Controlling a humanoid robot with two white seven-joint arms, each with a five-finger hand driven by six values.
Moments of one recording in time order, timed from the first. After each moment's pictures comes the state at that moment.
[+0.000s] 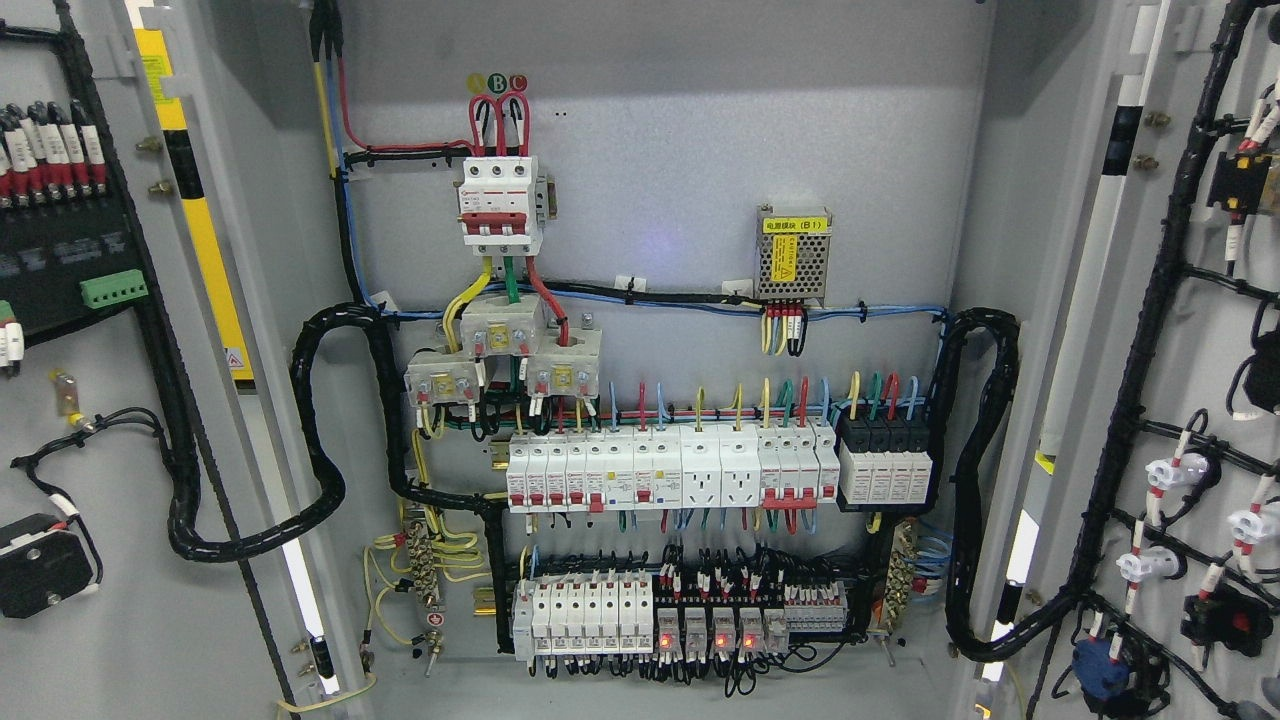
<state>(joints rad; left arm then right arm) 0.34 0.43 0.71 -1.71 0.85 0.00 -0.91 0.46 -0.38 -0.20 -2.02 -0.66 -0.58 0.33</state>
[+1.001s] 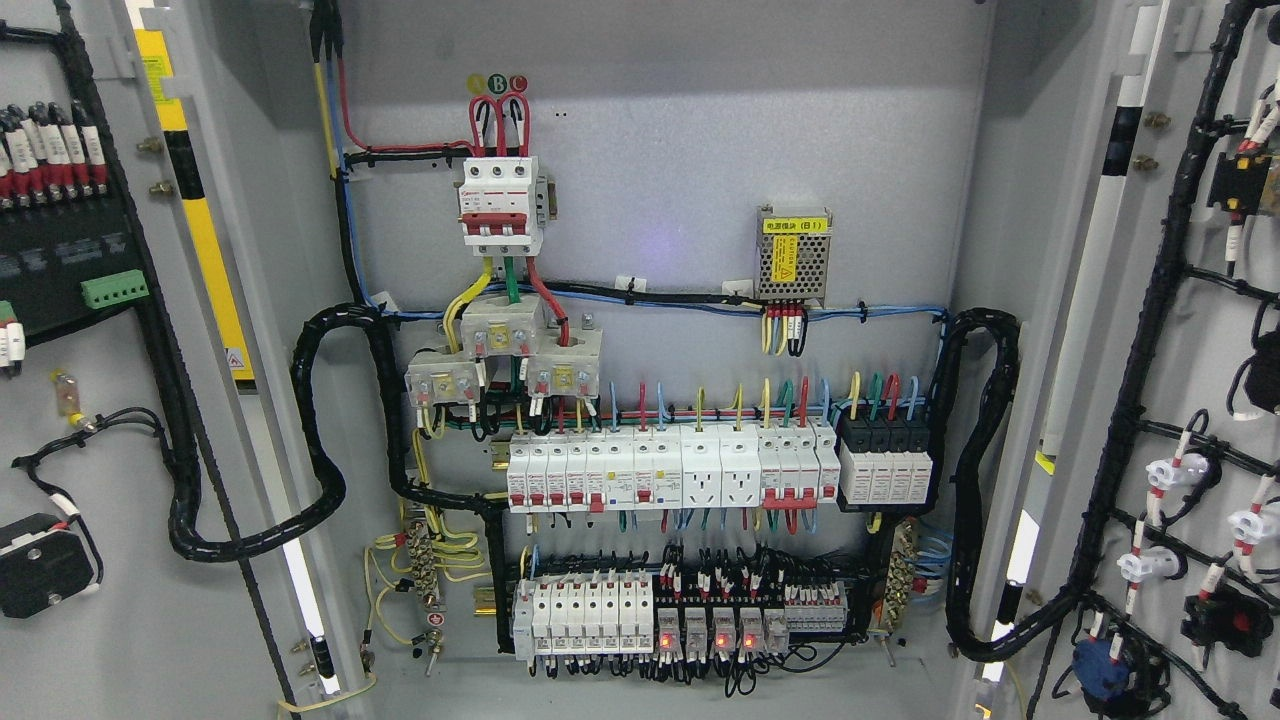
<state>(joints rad) 0.50 0.17 0.50 -1.45 0.52 -0.38 -0.89 0.33 -0.25 0.18 -1.21 -0.33 -0.58 0.32</state>
